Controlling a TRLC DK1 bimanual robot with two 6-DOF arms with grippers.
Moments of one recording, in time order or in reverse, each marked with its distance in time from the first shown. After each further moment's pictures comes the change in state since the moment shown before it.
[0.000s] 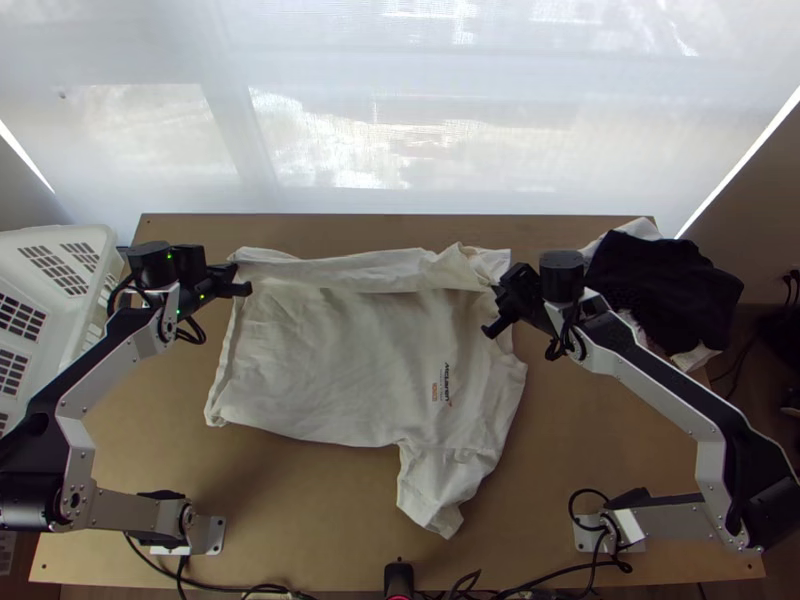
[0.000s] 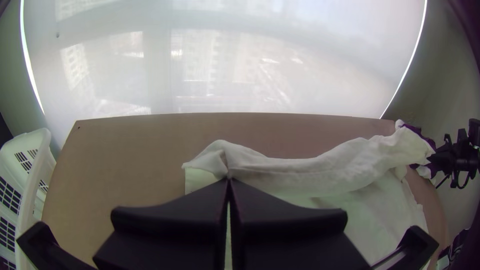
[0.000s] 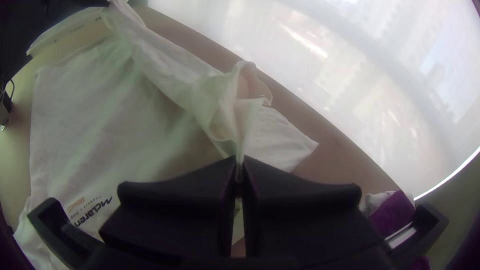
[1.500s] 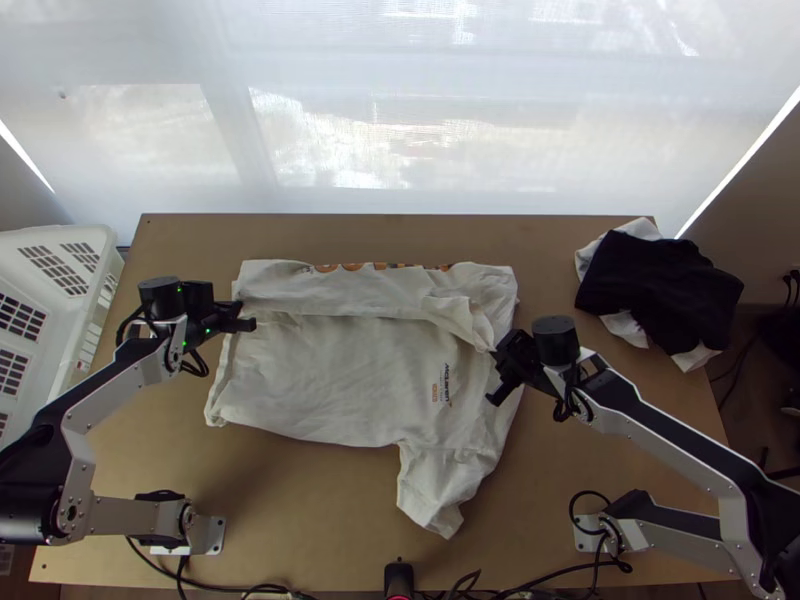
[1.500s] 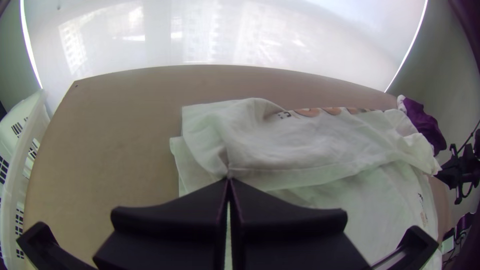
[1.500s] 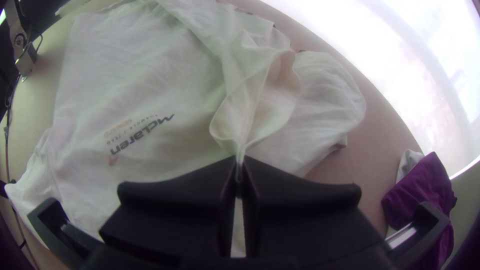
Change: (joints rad) left arm 0.003 -0.045 -0.200 0.038 0.000 0.030; right arm 0.109 -0.200 -0.329 -0.023 -0.004 0.014
